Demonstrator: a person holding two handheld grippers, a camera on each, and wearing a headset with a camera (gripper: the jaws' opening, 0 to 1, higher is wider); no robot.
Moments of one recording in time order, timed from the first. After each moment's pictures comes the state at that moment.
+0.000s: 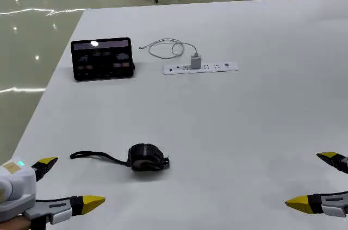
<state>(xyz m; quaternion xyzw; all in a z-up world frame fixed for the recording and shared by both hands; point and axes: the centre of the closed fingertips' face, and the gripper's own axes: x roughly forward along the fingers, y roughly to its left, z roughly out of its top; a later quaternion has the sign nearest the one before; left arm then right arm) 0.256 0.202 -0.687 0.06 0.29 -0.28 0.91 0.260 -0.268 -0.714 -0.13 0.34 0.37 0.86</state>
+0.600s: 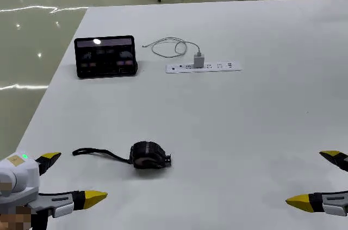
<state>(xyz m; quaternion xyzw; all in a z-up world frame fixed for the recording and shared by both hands) 0.257 0.201 -0.684 0.06 0.29 -0.29 0.91 0.267 -0.267 -0.711 -0.14 0.33 0.36 0.86</state>
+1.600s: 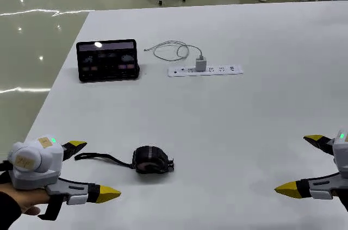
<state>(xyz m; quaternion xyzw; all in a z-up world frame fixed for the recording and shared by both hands) 0.287 0.158 -0.686 0.11 0.30 -0.40 0.86 0.304 -0.222 -0.698 -0.17 0.30 0.42 0.84</state>
